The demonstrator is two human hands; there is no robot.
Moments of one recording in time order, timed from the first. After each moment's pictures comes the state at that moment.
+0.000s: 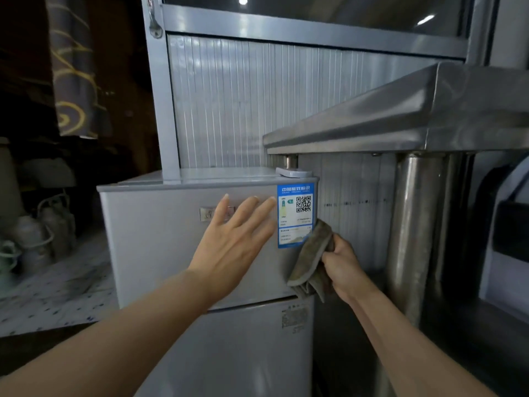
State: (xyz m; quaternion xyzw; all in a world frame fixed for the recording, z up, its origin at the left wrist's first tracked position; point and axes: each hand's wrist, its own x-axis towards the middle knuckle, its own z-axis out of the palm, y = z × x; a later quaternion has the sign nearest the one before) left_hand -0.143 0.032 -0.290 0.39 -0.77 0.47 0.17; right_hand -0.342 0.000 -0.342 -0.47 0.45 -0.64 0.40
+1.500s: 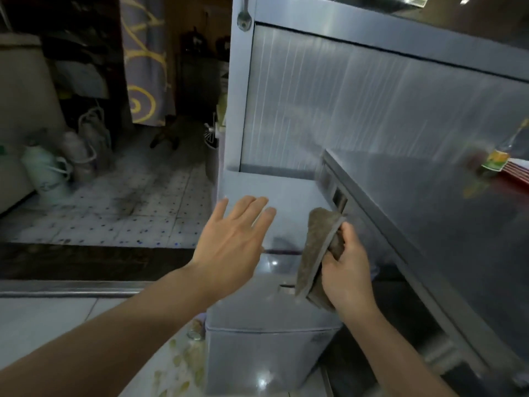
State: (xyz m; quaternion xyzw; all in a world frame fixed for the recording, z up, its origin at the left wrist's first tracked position) left_hand -0.007 0.044 -0.083 0.53 -0.82 0.18 0.14; right_hand -0.191 0.057 -0.094 -0.59 0.62 -0.45 0.25
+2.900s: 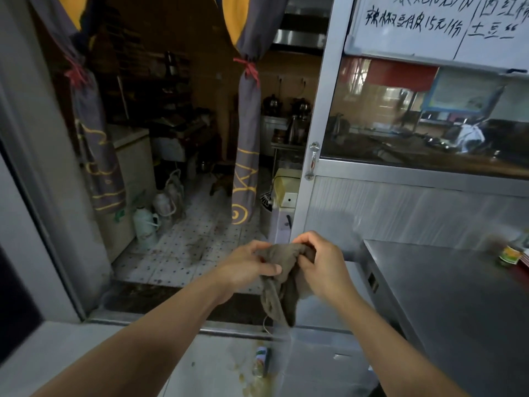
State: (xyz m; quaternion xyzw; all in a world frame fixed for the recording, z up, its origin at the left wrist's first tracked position) left_hand 0.162 0.140 0.230 0.57 -0.53 -0.51 0.36; right_hand -0.006 0.114 0.223 -0.76 0.49 -0.39 0.19
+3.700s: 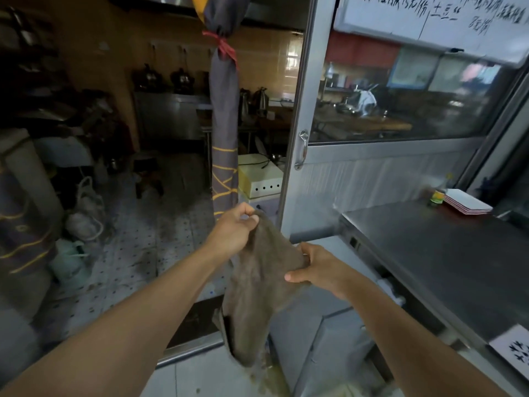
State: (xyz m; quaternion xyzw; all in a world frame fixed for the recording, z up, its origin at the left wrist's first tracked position) left_hand 0.327 -0.008 0.249 0.47 -0.65 -0.46 0.38; right_hand 0.146 0.054 0.217 -0.56 0.62 -0.31 0.46
